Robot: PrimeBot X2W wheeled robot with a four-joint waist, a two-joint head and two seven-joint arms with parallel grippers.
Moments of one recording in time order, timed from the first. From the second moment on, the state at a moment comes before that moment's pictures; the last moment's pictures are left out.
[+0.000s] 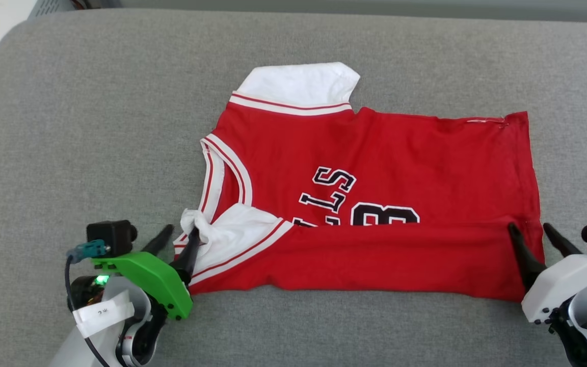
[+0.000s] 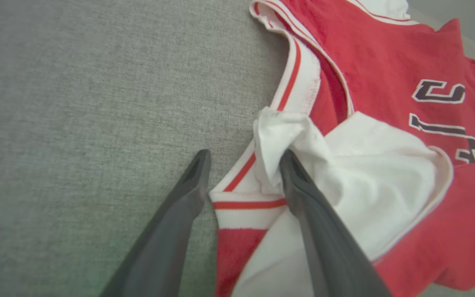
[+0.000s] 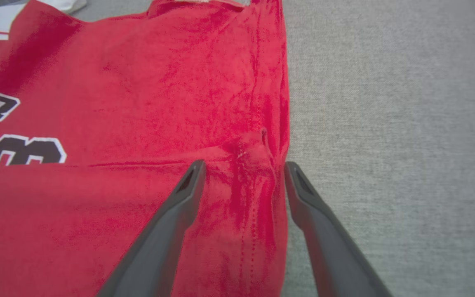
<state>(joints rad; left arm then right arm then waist) -0.25 0.35 -0.34 0.32 -0.73 -0.03 0.04 -0.10 -0.21 -0.06 0.12 0.35 0.13 0.21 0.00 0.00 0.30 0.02</state>
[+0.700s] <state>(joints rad) -0.16 0.54 -0.33 0.07 -0.86 0.07 0.49 0.00 -0.12 -0.13 0.00 0.26 0.13 0.06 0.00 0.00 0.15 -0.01</state>
